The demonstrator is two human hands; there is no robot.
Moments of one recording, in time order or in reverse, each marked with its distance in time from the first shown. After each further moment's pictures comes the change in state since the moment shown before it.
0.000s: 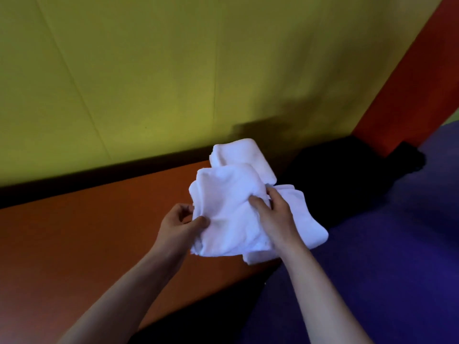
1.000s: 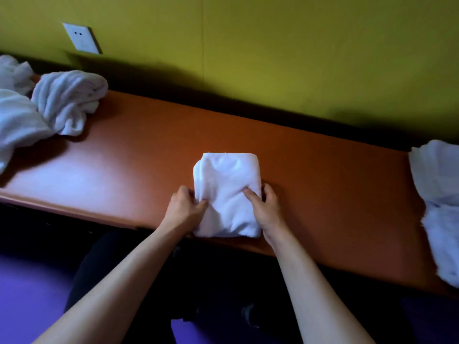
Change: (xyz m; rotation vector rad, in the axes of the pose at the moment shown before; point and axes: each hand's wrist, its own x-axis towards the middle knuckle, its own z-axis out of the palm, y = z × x) left_hand -0.122 -0.138 -0.392 0.471 0.600 -0.272; right_hand -0.184 0.008 0.418 -0.087 -0.494 0.076
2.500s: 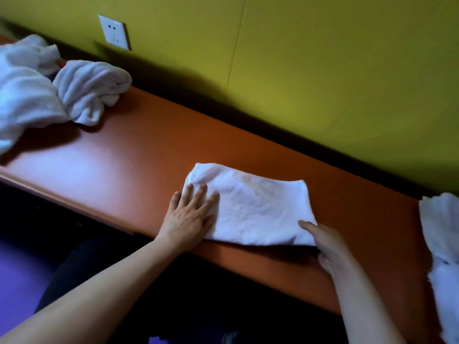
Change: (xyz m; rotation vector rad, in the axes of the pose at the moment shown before) left_hand 0.027 -0.035 0.010 0.745 -0.031 0.454; right_hand 0.039 -0.005 -0.101 0.017 0.073 0.327
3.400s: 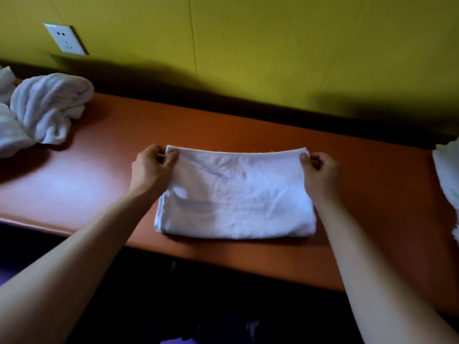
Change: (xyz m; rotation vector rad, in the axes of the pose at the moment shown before) left_hand 0.078 -0.024 -0.064 -0.655 0.437 -0.387; right_hand 0.078 -0.032 0.014 -0.159 0.300 -0.726
